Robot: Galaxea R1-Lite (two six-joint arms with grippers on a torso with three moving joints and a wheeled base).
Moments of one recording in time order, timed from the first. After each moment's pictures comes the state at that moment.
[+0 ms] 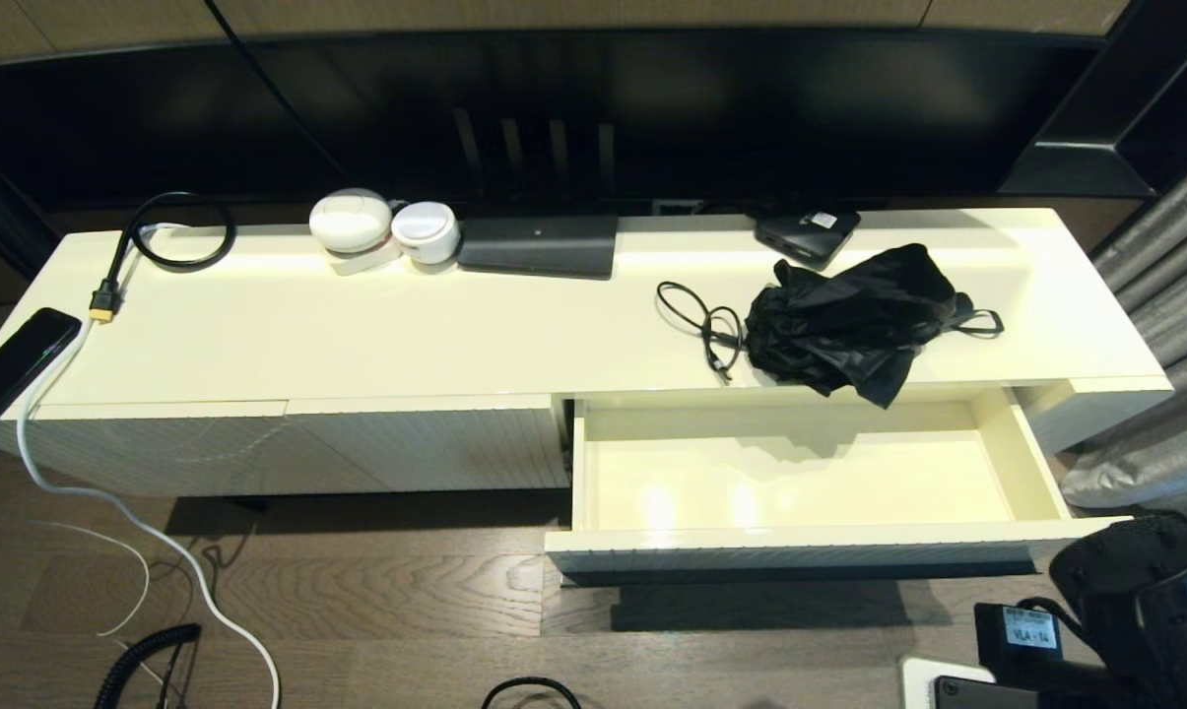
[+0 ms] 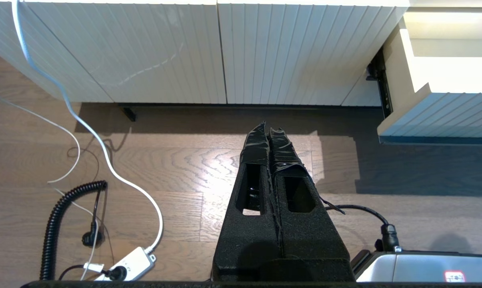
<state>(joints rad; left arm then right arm) 0.00 0.00 0.00 -0.01 0.01 -0.03 0.66 1.38 -0.47 -0.07 -0.16 -0.85</state>
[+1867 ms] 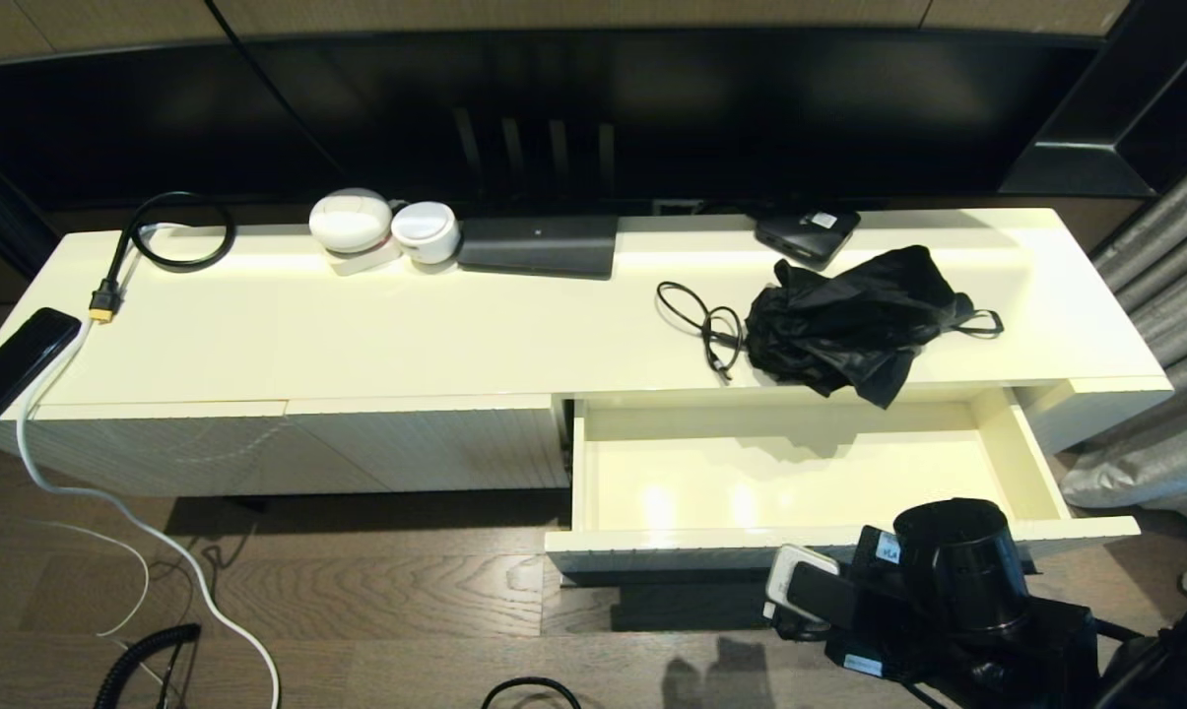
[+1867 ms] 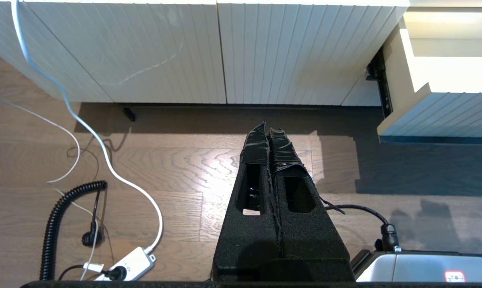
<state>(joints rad) 0.00 0.00 0.00 -0.01 0.01 -0.03 0.59 1.86 -0.40 -0.92 -0.32 -0.85</state>
